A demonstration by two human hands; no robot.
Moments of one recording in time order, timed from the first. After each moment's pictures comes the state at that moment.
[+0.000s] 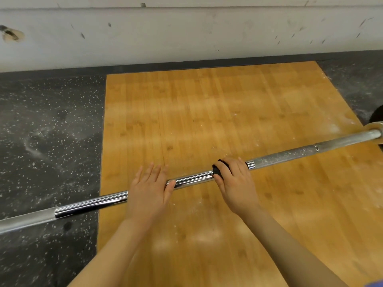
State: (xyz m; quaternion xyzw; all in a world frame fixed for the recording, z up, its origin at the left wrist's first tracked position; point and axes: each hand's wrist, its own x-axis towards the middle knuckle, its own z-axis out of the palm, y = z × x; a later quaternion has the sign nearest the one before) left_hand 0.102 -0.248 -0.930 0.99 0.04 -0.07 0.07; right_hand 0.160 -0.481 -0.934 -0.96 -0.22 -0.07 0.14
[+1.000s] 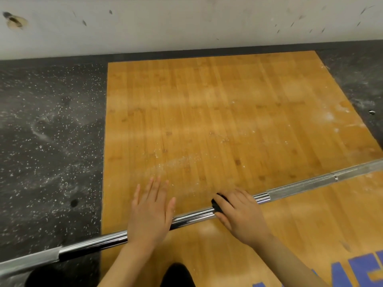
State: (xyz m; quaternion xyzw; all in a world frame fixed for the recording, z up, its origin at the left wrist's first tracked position) left_hand 0.007 -0.276 -0.935 0.99 0.06 -0.09 0.10; right_hand 0.059 -0.530 -0.941 -0.92 -0.37 -0.06 0.09
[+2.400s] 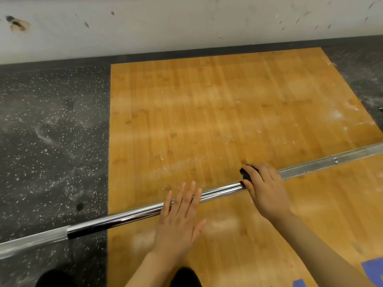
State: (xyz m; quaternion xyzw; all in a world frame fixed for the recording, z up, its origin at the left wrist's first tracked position) left_hand -0.001 -0.309 -0.940 0.99 -0.10 -0.05 0.05; right_hand 0.117 -0.550 -0.934 -0.97 -0.22 -0.08 0.11
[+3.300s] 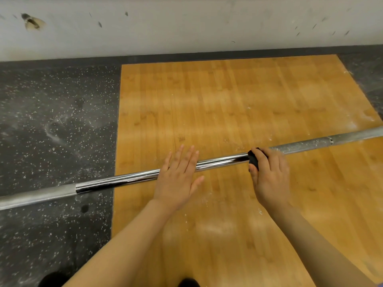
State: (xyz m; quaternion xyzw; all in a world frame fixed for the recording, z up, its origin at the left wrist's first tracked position) left_hand 0.110 -0.268 -0.936 1.00 -0.07 -0.05 0.01; right_hand 0.161 -0.513 -0.924 -0.95 -0.18 -0.20 0.15
